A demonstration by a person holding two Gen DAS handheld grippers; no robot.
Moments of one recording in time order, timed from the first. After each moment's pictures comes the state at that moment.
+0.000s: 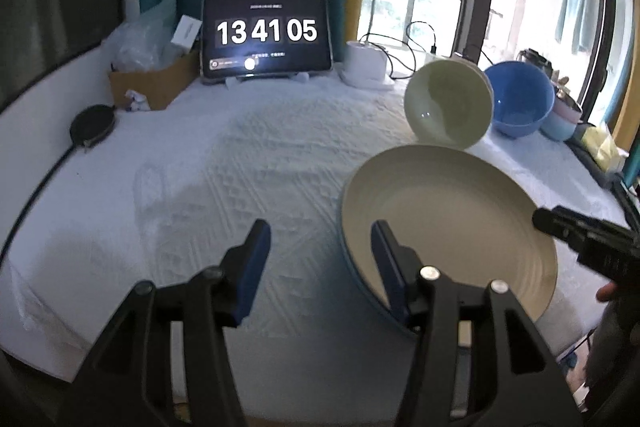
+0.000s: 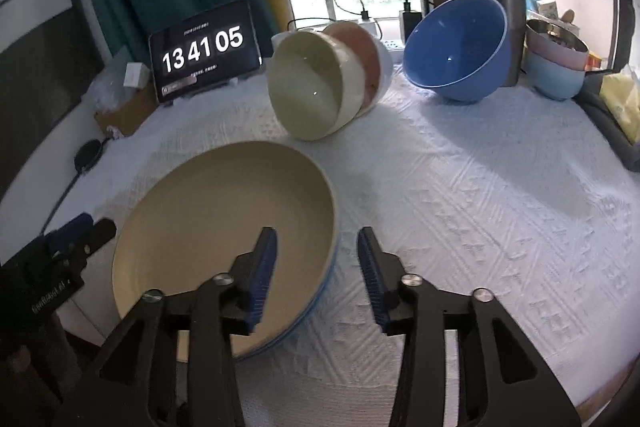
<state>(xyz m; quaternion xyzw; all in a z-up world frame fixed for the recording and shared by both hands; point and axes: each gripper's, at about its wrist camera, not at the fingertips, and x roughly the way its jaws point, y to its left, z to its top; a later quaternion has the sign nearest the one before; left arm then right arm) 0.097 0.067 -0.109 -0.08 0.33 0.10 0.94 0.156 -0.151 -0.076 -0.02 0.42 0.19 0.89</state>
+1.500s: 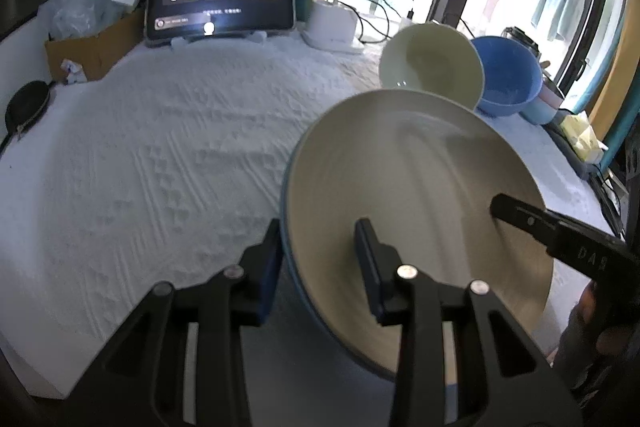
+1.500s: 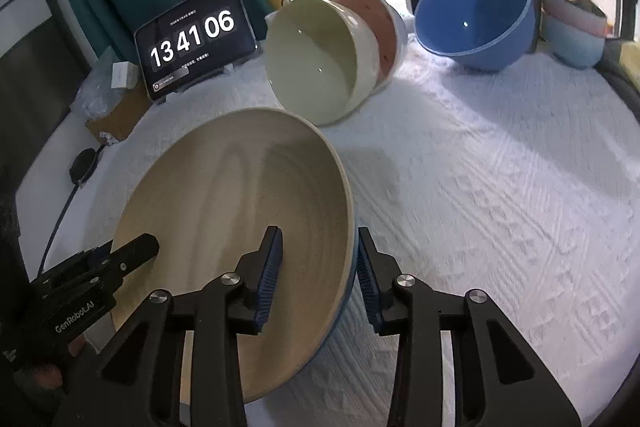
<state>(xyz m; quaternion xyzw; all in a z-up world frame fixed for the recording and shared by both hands) 0.145 0.070 -0.134 -0.11 0.38 0.02 0.92 0.186 -0.134 -0.097 0.02 0.46 0.18 0.87</state>
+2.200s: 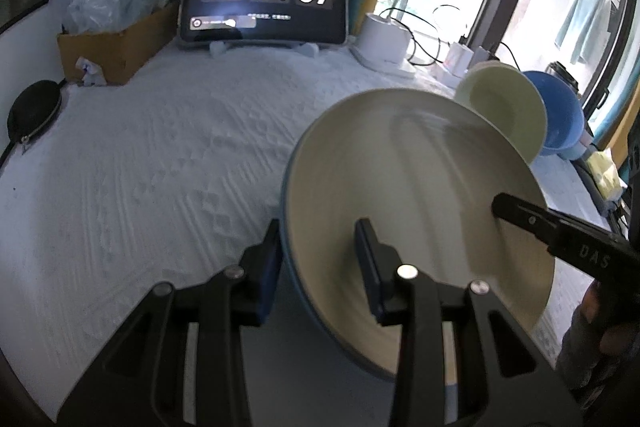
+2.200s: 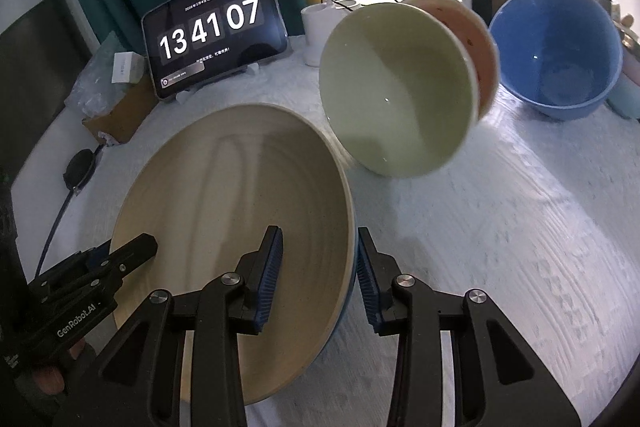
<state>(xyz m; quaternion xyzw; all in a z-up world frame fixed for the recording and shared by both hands) 0.181 0.130 -0.139 -0.13 0.38 0.05 0.91 0.234 -0.063 -0.104 -0.01 0.47 0.20 0.86</state>
